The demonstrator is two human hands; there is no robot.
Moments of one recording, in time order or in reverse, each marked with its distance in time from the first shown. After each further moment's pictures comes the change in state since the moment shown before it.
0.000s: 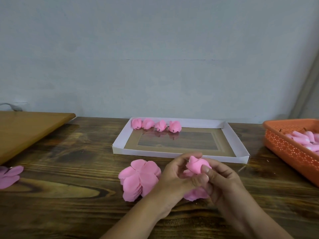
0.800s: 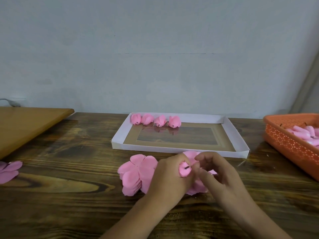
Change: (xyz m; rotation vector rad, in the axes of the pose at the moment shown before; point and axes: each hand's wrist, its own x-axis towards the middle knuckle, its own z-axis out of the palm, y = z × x) left_hand -0.001 -0.003 -0.002 0.912 0.188 0.248; right_hand -0.014 -0.005 0.011 -0.821 0.093 -0.288
